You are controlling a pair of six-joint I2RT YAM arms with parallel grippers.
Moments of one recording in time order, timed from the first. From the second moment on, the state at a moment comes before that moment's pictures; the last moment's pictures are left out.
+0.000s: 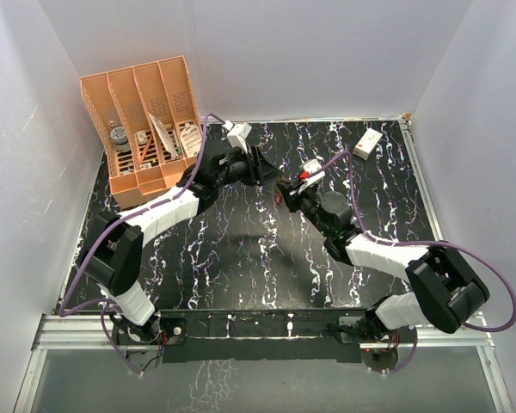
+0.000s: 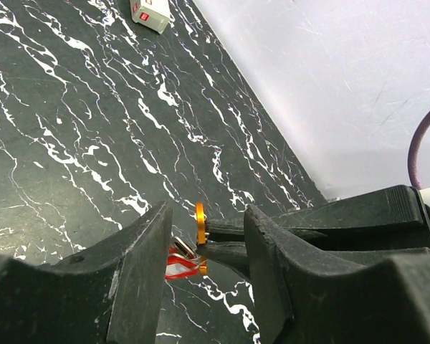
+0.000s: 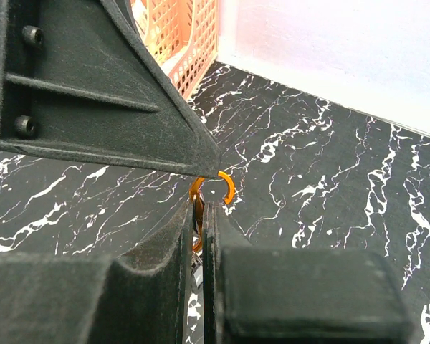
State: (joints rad) left arm -0.57 1.66 1.13 0.32 0.45 -0.60; right arm 0.61 1.35 0.55 0.84 0.02 0.00
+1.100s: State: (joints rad) left arm -0.57 1.68 1.13 0.32 0.47 -0.61; right arm 0.61 1.38 0.58 0.86 -0.01 0.00
